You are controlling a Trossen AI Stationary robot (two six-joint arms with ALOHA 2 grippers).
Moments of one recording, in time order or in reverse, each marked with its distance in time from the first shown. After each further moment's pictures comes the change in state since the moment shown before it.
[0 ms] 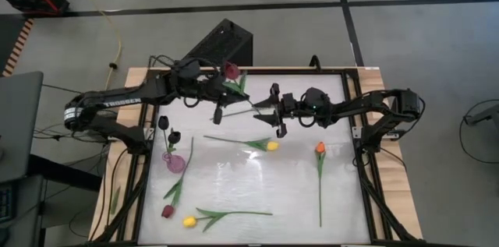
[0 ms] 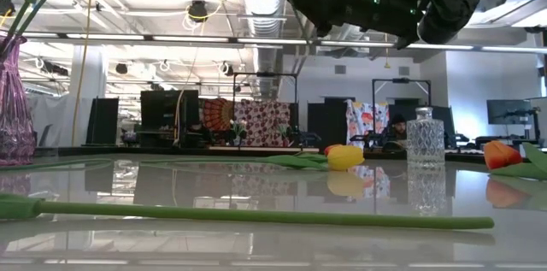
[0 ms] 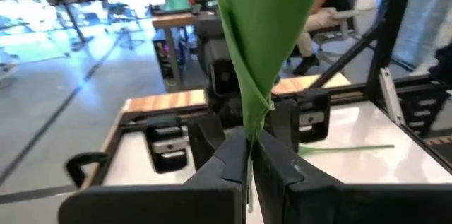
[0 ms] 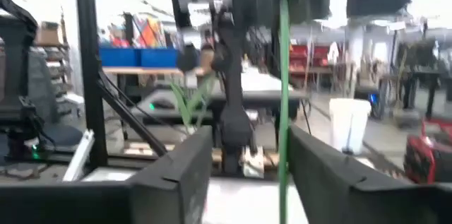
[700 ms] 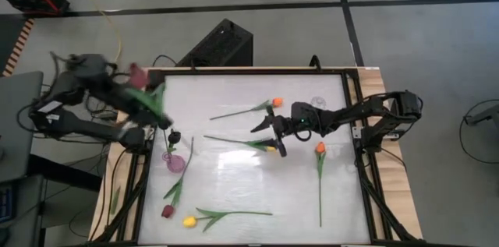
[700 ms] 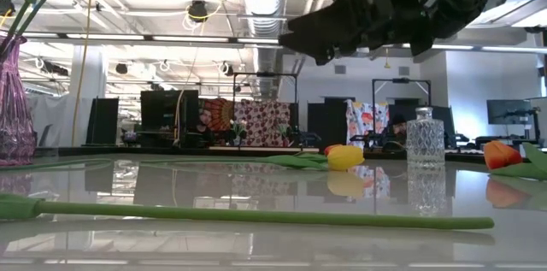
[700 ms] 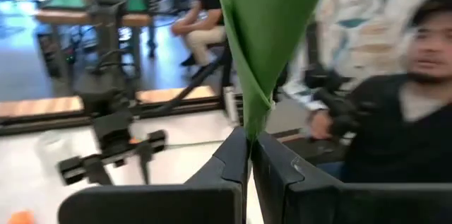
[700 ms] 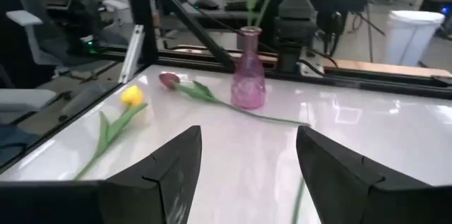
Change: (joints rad) left arm -0.228 -0.405 0.333 -0.734 0.171 -0.235; right arm 0.135 0.000 0.000 -0.390 0.000 -0.111
